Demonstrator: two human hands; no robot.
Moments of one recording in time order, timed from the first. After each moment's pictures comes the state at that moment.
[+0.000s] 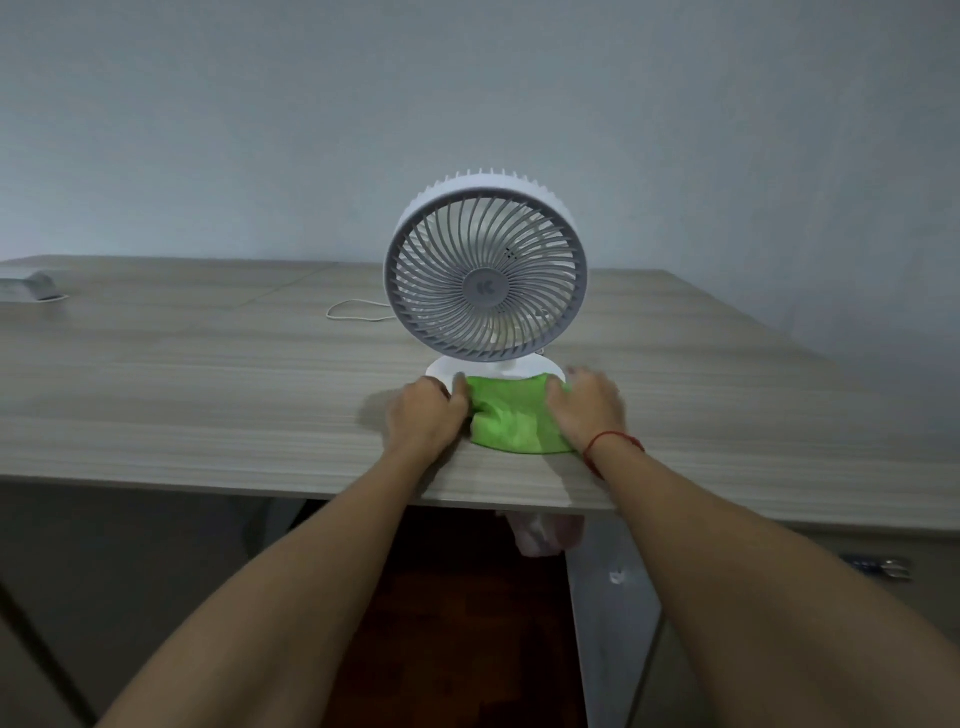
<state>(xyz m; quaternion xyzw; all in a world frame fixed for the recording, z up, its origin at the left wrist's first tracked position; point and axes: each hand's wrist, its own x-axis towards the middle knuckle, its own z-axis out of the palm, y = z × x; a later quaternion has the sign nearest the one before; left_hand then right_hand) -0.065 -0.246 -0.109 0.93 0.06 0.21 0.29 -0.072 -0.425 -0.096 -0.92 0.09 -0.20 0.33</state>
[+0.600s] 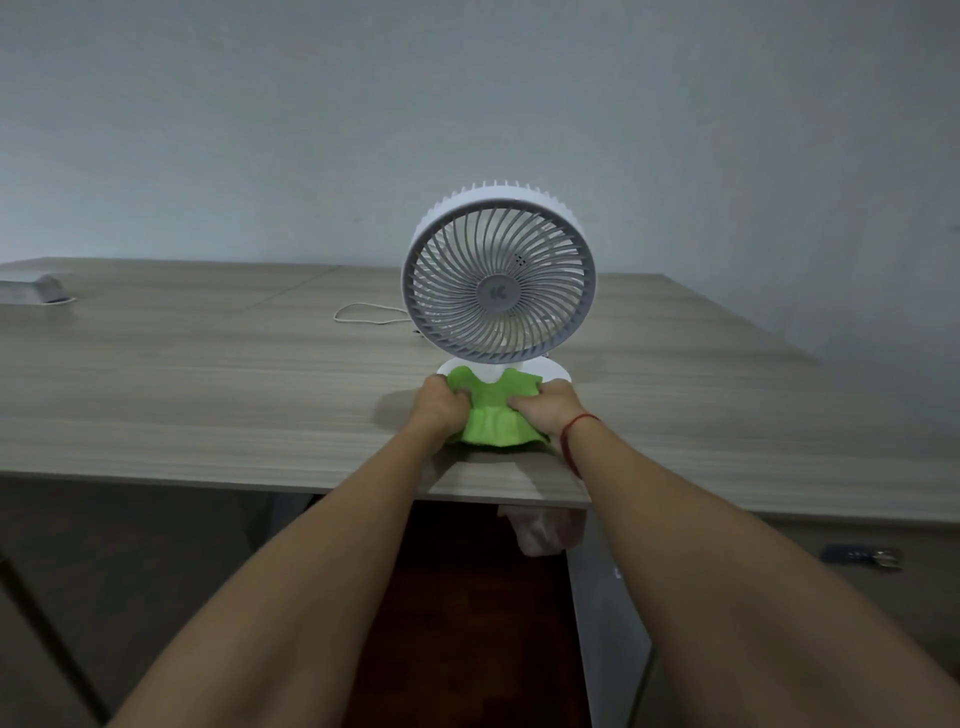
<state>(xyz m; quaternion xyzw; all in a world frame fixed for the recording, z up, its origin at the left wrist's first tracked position) -0.060 -0.238 -0.095 0.86 0.07 0.09 0.49 -0.058 -0.381 -0.098 -0.83 0.08 -0.04 0.55</state>
